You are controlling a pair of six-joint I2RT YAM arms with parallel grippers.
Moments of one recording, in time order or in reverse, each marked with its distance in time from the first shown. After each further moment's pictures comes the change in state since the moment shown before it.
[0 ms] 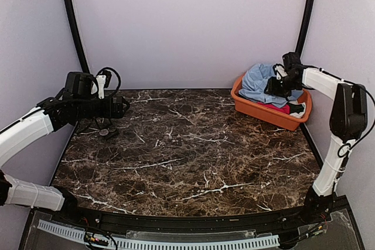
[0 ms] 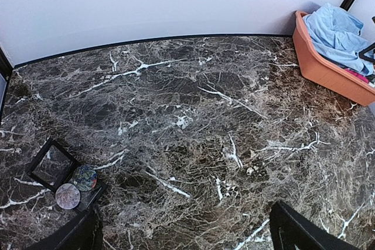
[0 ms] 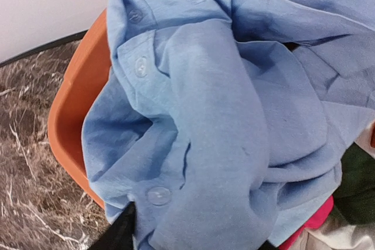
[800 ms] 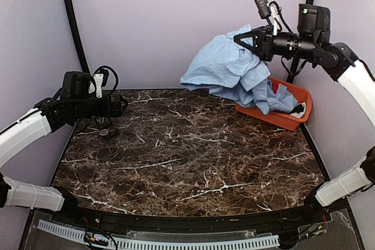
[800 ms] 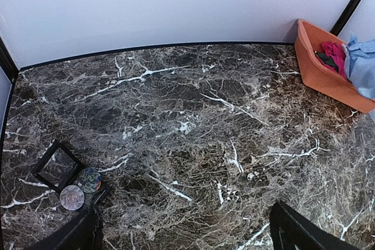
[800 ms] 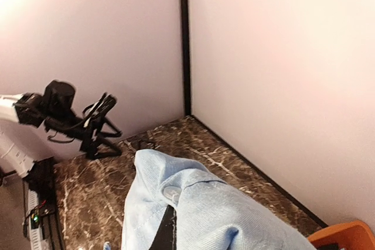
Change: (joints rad) left arm 0.000 -0.013 -0.002 0.002 -0.018 -0.011; right arm 0.461 -0.489 0.165 0.083 -0.335 -0.205
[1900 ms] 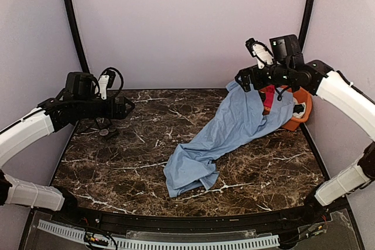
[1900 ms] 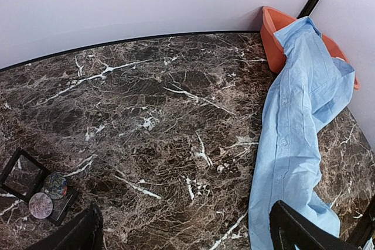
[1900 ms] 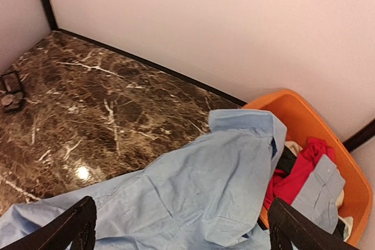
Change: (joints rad) left arm 0.000 0.017 -0.009 0.039 0.165 0.022; right arm 0.077 -0.003 -0.296 -0.062 0.600 -0.029
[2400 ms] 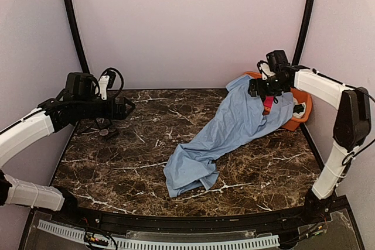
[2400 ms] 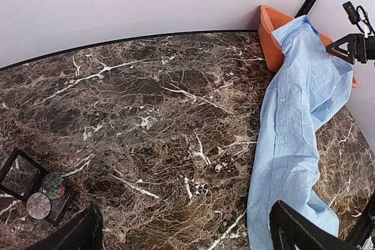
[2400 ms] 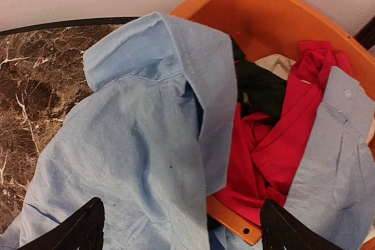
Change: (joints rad) left arm 0.000 -0.002 -0.006 0.006 0.014 0.000; right arm -0.332 0.363 0.042 0.021 -0.060 0.179
